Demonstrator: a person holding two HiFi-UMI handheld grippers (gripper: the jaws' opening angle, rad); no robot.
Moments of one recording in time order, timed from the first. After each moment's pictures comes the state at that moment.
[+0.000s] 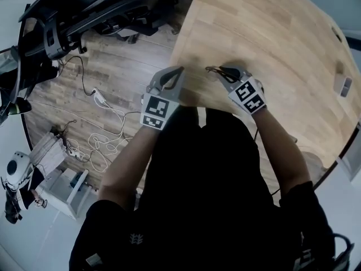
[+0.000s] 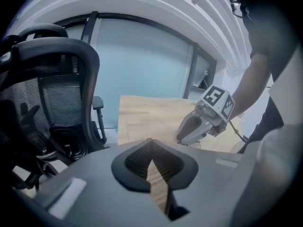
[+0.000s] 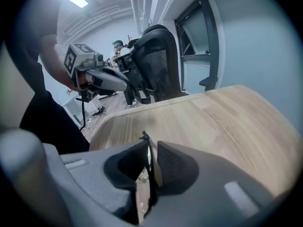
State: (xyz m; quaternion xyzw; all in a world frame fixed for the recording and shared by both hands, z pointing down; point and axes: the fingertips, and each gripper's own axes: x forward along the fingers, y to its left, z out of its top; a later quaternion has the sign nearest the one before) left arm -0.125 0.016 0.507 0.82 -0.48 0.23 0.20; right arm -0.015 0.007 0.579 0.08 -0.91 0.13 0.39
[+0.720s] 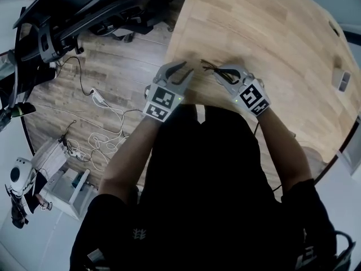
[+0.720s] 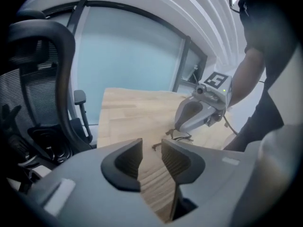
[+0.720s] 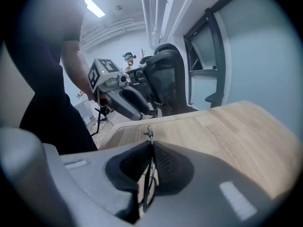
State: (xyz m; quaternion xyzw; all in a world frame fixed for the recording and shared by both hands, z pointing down) left arm -0.085 0.008 0.529 0.85 -0.41 0.25 0.21; right arm -0.011 0.012 0.541 0.04 -0.95 0.09 0.31
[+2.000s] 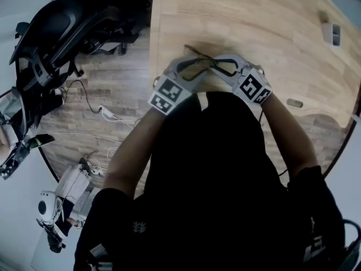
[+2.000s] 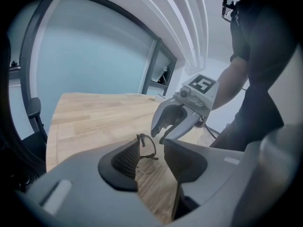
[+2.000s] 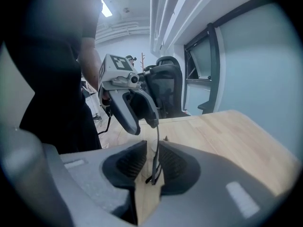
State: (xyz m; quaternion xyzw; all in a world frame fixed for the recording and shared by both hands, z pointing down) left arm 0.026 0.031 0.499 0.93 -0.23 0.23 0.19; right arm 0.041 0.039 0.510 0.08 -0.95 0.05 0.30
